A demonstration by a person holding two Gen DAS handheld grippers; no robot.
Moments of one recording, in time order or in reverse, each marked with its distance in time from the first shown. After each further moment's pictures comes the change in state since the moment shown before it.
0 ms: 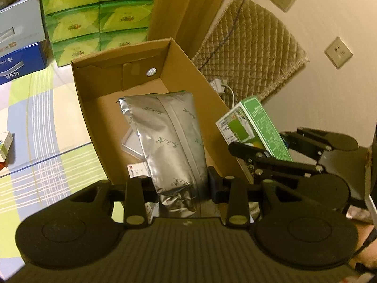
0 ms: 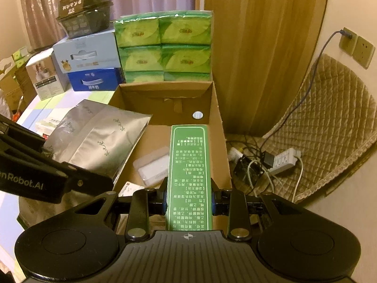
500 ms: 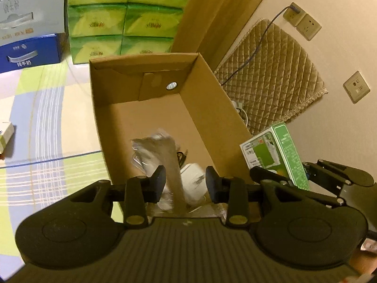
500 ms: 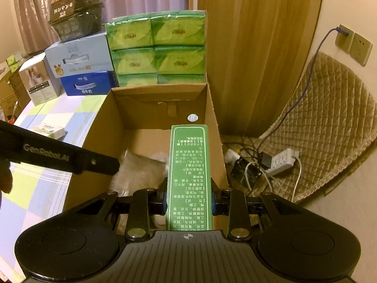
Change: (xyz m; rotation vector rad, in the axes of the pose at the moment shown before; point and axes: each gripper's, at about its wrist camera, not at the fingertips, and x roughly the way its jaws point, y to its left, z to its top) left arm 0.019 0.028 0.009 -0.129 -0.086 0.025; right arm 0.010 -0.004 0.004 0.021 -0.005 -0.016
